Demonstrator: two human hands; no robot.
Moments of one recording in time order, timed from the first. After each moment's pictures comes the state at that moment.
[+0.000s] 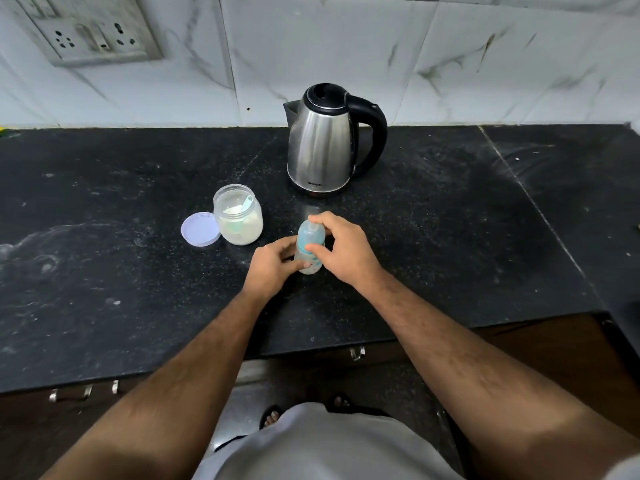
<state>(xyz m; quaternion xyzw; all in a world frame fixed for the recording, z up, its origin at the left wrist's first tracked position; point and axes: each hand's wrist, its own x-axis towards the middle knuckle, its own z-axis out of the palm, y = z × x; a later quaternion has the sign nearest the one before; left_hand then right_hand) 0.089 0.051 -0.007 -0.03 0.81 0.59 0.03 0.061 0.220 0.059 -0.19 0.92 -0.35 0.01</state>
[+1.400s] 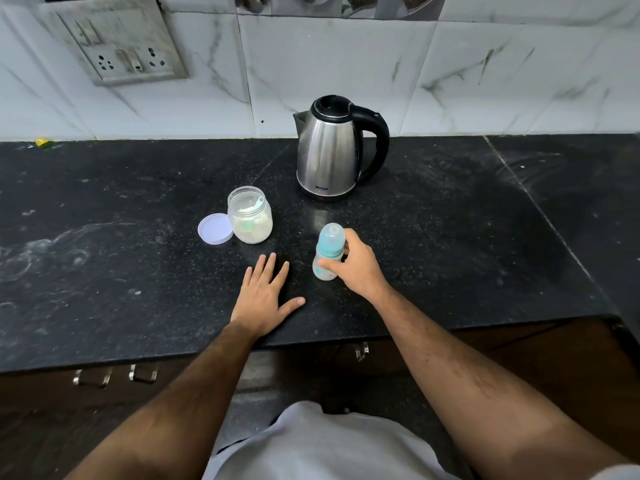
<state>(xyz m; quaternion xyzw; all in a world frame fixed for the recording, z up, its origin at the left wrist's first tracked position) 0.156 0.034 -0.041 0.03 0.99 0.12 0.05 0.084 0.238 0.032 -0.07 0.88 -0.47 0.09</state>
